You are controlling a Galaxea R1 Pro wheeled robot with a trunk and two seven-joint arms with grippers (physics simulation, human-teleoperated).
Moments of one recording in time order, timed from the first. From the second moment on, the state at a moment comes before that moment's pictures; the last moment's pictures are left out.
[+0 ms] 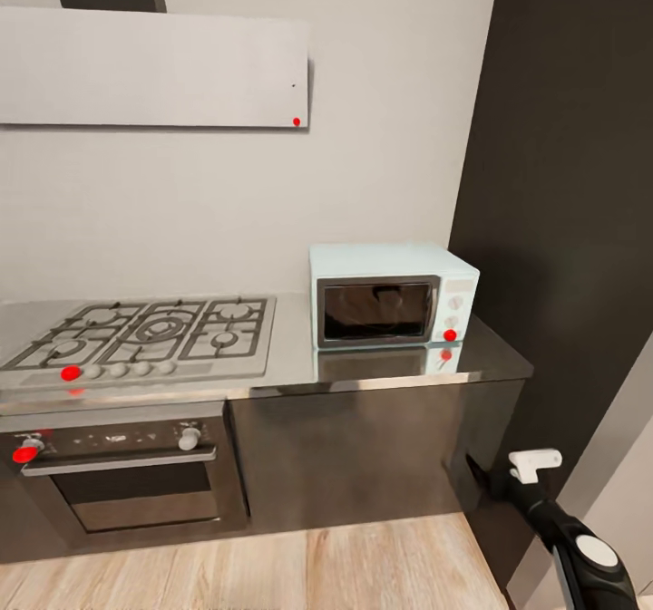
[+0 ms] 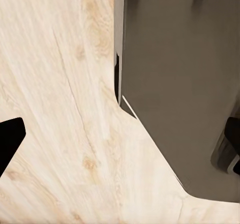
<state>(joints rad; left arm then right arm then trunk) -0.07 0.07 0.01 -0.02 0.00 0.30 -0.02 -0.17 -0.01 -0.42 -1.33 0.24 0.12 0.44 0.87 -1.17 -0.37</state>
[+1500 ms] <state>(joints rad) -0.07 0.00 0.01 -0.02 0.00 0.30 -0.02 -0.45 -0.04 -0.40 -1.43 0.16 0.38 0.42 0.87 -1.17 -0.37</state>
